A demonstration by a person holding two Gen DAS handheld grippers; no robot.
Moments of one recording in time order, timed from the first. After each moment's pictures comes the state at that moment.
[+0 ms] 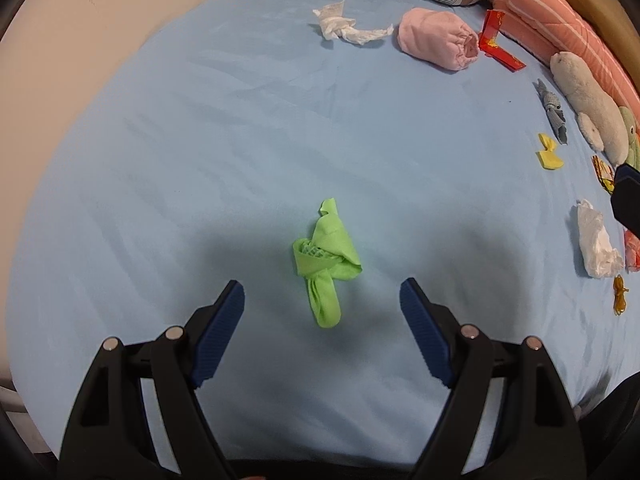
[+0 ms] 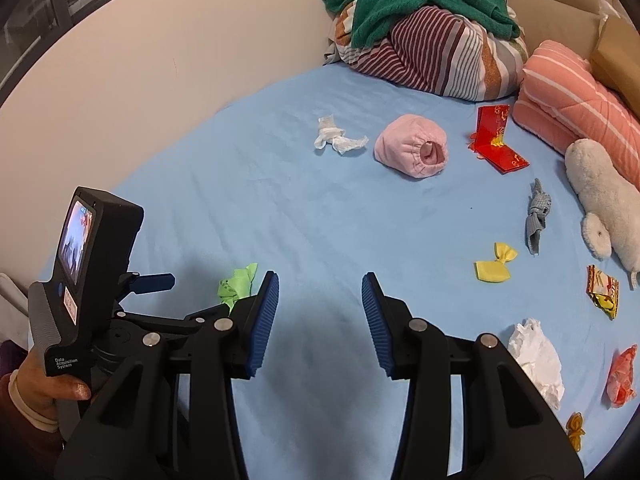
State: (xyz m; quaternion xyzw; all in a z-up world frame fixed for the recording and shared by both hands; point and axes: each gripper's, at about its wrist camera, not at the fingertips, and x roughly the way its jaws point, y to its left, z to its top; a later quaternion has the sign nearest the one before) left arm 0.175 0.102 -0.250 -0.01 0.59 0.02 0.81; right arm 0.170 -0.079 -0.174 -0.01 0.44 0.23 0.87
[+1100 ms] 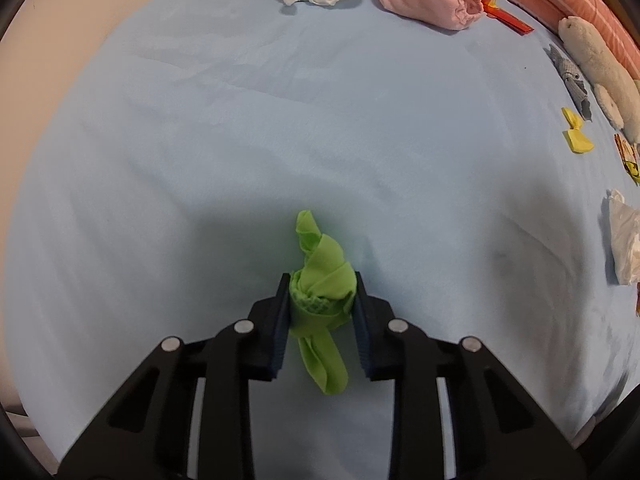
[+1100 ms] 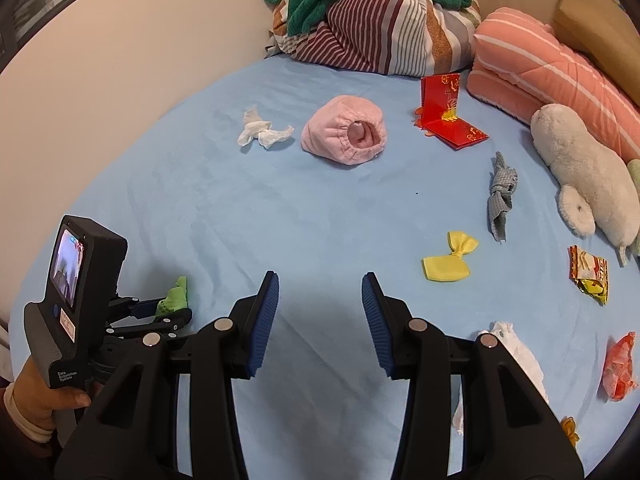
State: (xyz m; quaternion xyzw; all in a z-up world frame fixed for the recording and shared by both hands) left arm 0.203 0.073 -0.295 0.02 0.61 0.01 0.79; right arm 0.216 -0.123 -0.206 0.01 0.46 0.15 0.88
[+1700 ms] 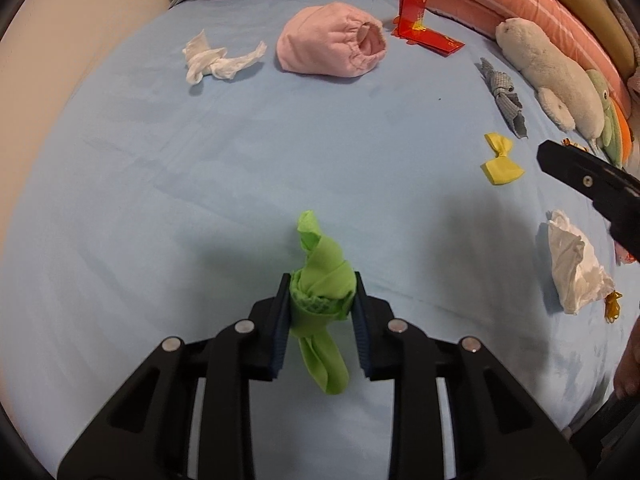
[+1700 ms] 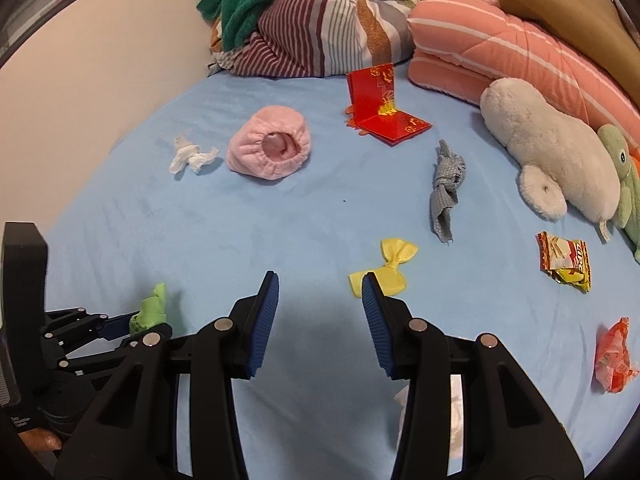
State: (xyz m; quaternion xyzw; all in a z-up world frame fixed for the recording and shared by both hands) left arm 0.230 -0.009 -0.266 0.04 0.57 -0.06 0.82; right arm 0.248 -0.177 -0.230 0.04 0.45 0.08 0.89
